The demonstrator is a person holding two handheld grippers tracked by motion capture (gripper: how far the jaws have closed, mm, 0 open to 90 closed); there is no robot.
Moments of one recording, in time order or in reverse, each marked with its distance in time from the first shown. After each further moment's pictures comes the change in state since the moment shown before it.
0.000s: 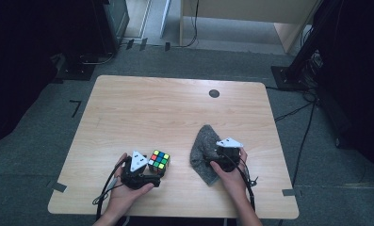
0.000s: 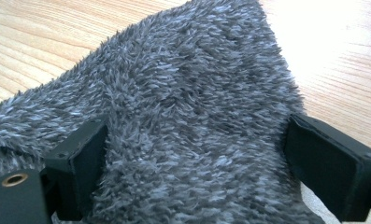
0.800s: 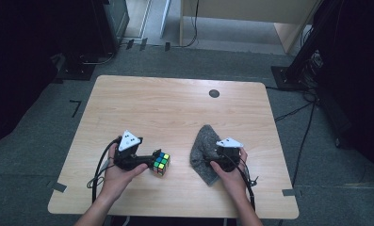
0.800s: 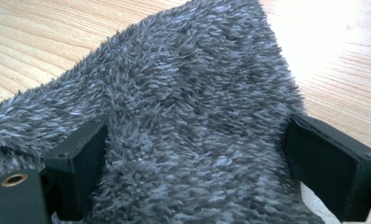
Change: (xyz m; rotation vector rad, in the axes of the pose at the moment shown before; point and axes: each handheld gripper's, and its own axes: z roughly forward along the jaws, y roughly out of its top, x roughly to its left) left arm 0.028 0.047 -0.018 -0.092 -0.037 -0.037; right arm 0.000 0.000 0.000 0.001 0.002 0.000
